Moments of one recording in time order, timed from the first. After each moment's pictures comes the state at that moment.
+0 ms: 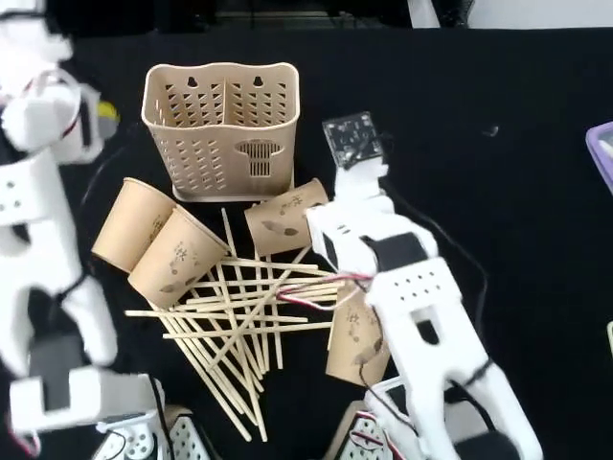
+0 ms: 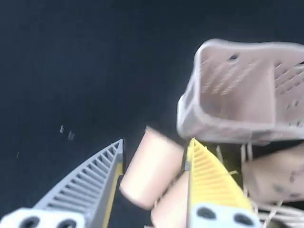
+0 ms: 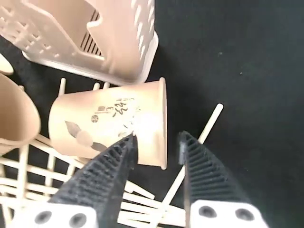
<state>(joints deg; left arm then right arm) -17.7 -7.1 -38.0 100.6 -9.1 -17.1 -32.8 48.0 45.8 0.8</state>
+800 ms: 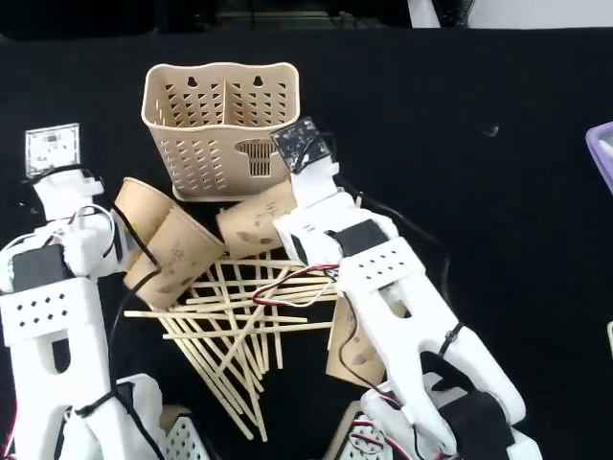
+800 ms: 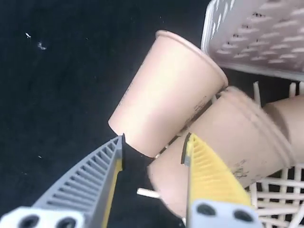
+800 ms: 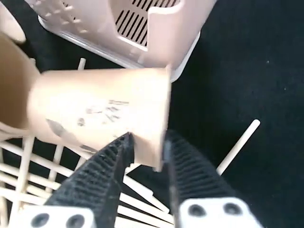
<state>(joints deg) -21.3 -47.1 42.9 66.3 -6.7 -24.1 -23.3 46.1 40.8 5.1</state>
